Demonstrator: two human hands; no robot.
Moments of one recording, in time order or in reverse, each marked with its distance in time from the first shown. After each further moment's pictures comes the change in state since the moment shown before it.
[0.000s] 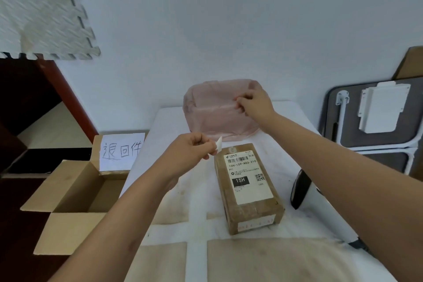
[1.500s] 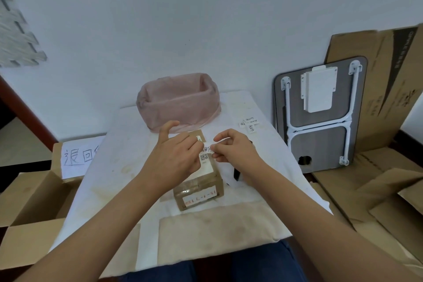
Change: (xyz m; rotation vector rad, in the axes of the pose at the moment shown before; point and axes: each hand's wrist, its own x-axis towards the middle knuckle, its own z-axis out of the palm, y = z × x) left_hand -0.014 -0.007 0.090 1.327 0.414 1.092; right_hand -0.174 0.043 -0.067 0.352 -0.077 0.221
